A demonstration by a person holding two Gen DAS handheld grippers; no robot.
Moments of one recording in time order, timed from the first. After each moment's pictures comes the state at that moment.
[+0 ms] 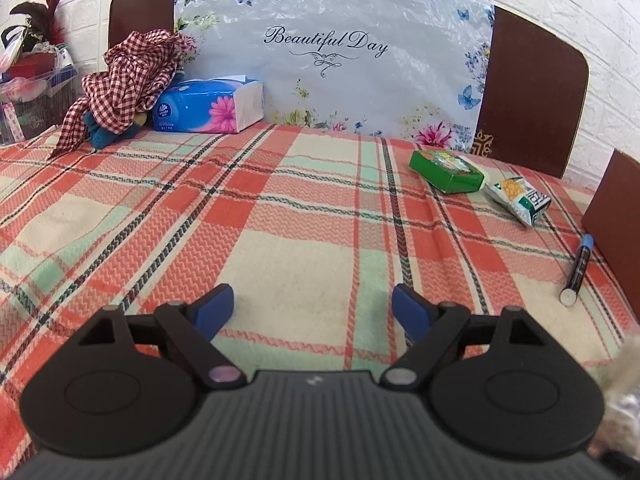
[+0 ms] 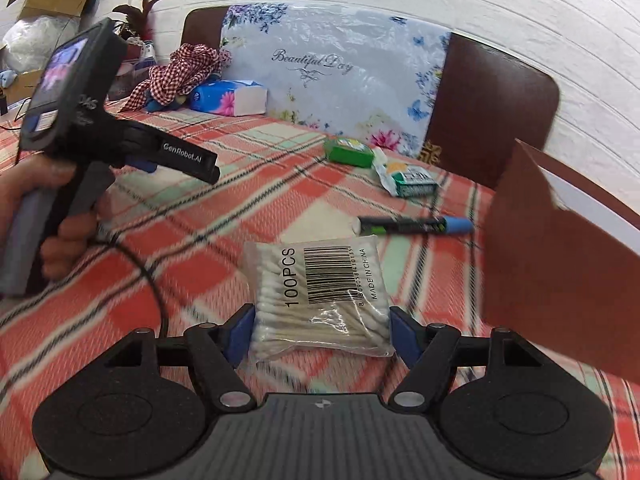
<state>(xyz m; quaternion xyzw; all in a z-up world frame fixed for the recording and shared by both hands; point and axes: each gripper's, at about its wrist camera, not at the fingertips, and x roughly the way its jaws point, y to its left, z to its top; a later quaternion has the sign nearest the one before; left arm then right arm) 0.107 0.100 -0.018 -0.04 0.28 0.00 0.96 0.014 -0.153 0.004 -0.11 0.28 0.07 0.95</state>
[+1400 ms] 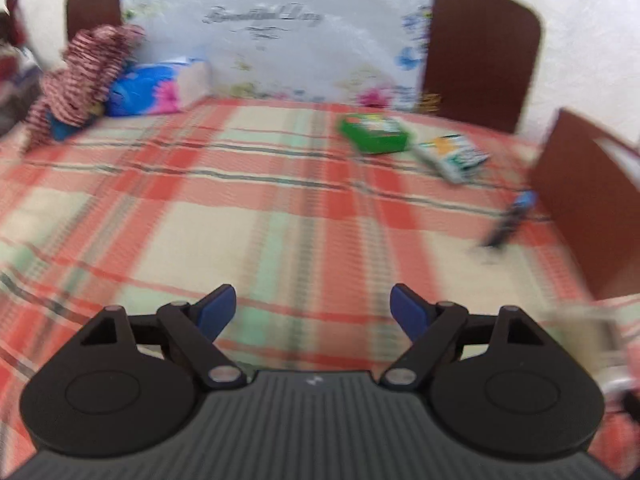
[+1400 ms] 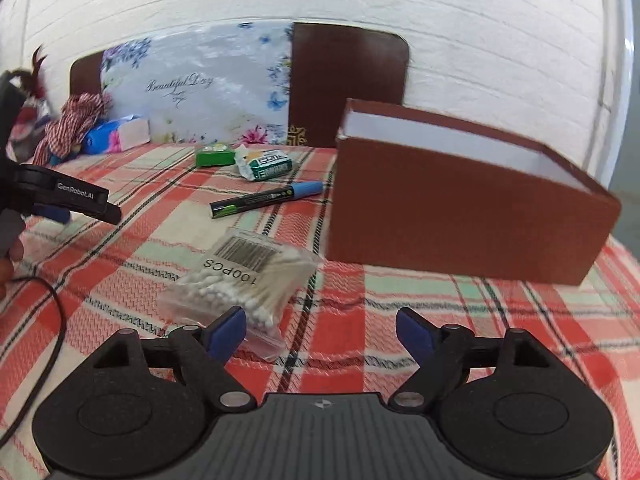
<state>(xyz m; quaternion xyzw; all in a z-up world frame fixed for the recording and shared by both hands) 0.083 0.050 0.010 -0.04 0.34 -0.06 0.94 -0.032 -0.235 0.010 0.00 0.26 -0.07 0.96</state>
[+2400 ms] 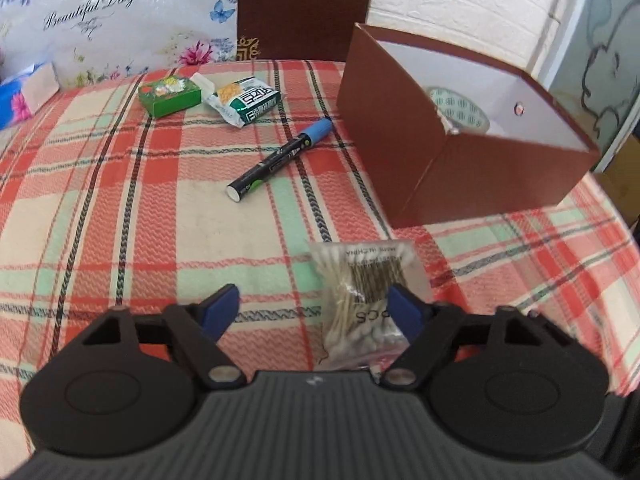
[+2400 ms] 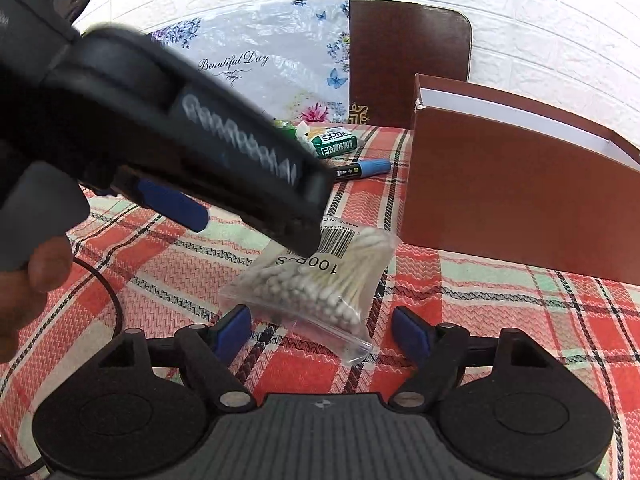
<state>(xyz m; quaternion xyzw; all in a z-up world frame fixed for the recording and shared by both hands) 0.041 -0.085 0.025 0.03 0.42 -0.19 0.89 -0.014 -0.215 -0.001 -0.01 0.29 0.02 0.96</state>
